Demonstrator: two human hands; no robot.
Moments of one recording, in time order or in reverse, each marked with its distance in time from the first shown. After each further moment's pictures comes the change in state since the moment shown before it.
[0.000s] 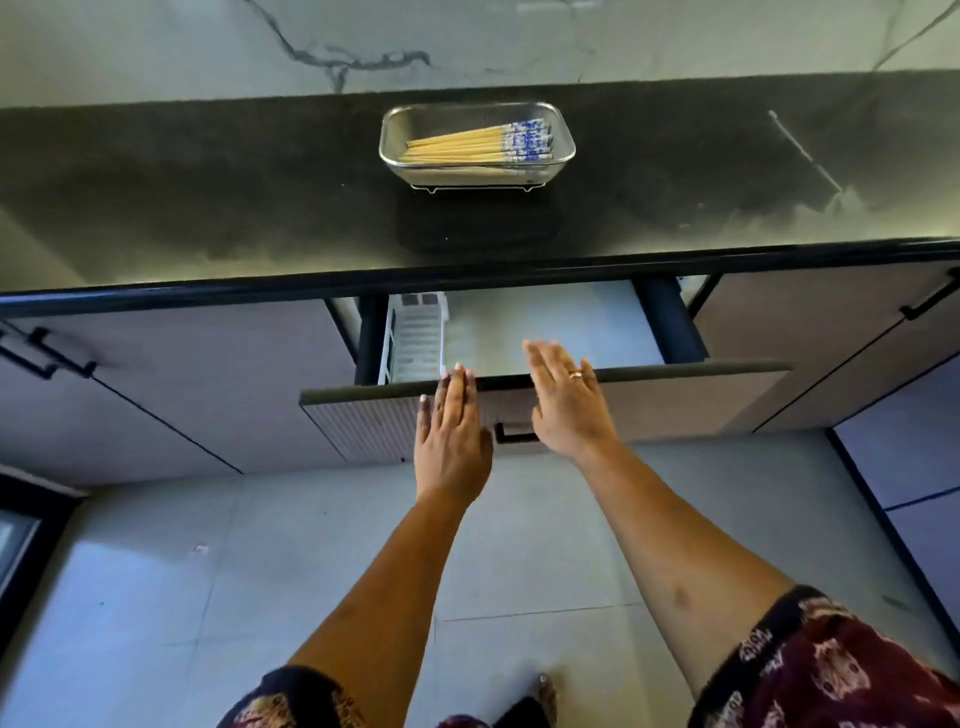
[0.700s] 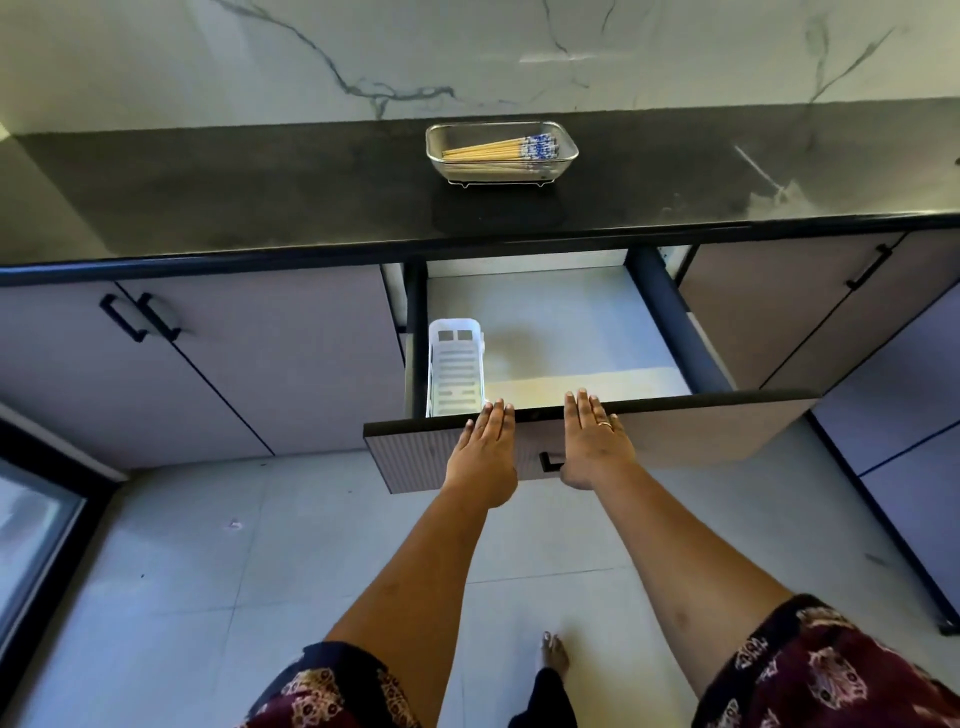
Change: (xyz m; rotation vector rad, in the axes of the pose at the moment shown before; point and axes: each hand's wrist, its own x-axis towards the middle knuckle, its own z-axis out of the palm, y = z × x) left_hand -0.156 -0.015 -0.056 0.042 -0.379 0.174; right_hand -0.170 -0.083 -0.007 -0.149 -0.441 0.301
